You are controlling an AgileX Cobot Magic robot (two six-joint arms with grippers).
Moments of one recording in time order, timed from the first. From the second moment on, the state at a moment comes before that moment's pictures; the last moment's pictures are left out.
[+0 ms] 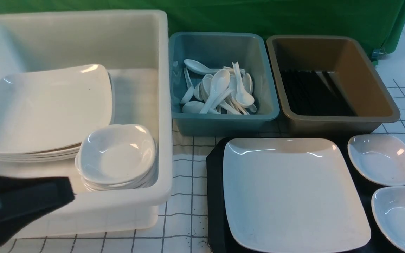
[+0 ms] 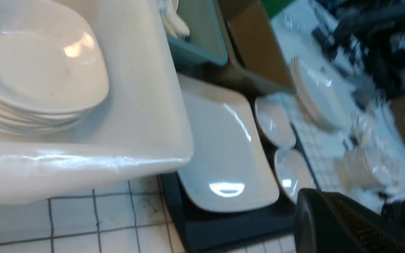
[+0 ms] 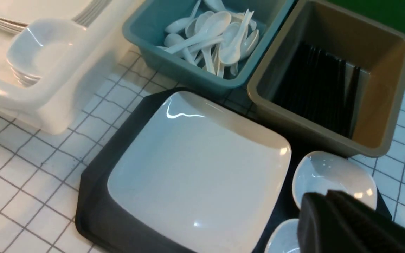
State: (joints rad) right arm 0.47 0.68 -1.22 -0.02 1.18 -0.13; left arm 0.00 0.59 -0.72 -0.79 0.98 0.06
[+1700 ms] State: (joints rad) right arm 0.47 0.39 -0.92 -0.11 1.03 -0.15; left arm -0.85 1.85 -1.20 -0.23 0.71 -0.51
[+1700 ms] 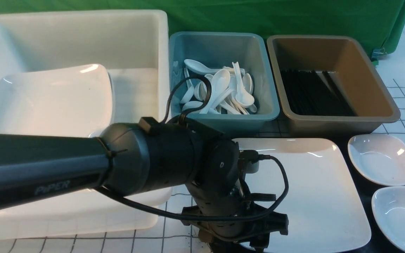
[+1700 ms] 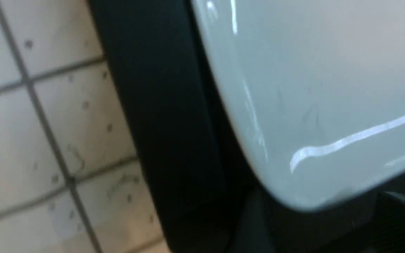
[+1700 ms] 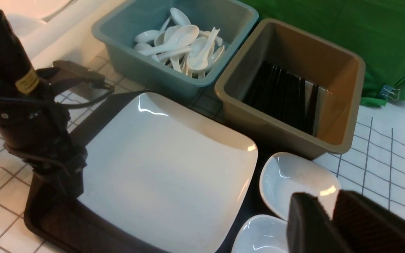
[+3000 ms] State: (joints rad) right arm 0.47 0.39 -0.92 -0.11 0.94 -0.21; left arm -0.85 1.86 -1.17 -0.24 0.57 -0.57
